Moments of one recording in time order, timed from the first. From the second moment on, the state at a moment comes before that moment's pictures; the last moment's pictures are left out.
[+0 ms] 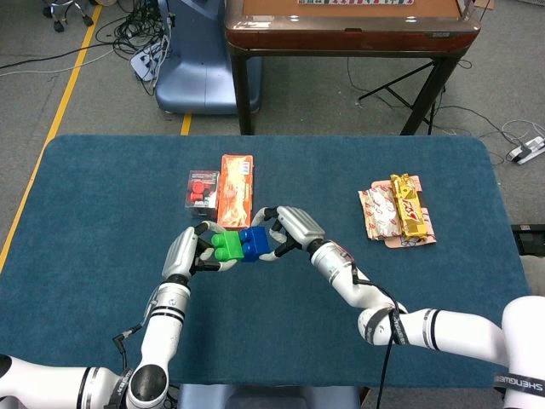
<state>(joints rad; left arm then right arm) -0.77 -1.67 -0.50 -2.00 0.45 1.44 0.43 0.97 -1.48 0.32 -1.59 -0.84 0.72 0.11</state>
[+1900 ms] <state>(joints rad) -0.54 -1.58 -0.09 -1.77 1.00 1.52 0.57 0.70 -1.13 0.08 -1.77 -1.15 1.06 -0.22</state>
